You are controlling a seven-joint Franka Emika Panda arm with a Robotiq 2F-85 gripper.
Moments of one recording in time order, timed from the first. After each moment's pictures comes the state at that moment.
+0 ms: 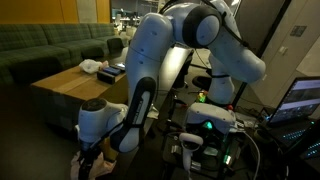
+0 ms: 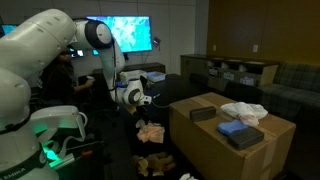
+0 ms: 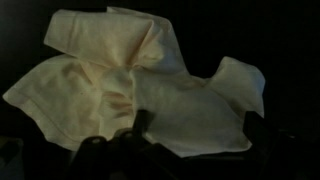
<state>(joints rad) 0.72 0.92 -0.01 -1.88 -0.07 2.96 0.47</state>
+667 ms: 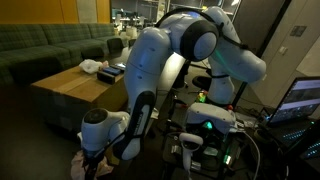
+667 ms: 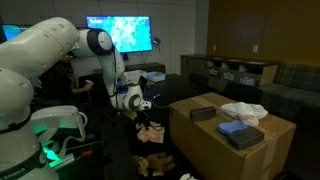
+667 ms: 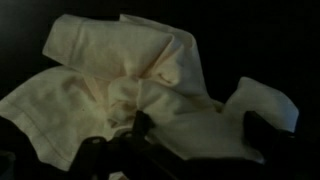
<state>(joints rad) 0.79 1.01 -0.07 -1.83 -0.07 2.97 0.44</state>
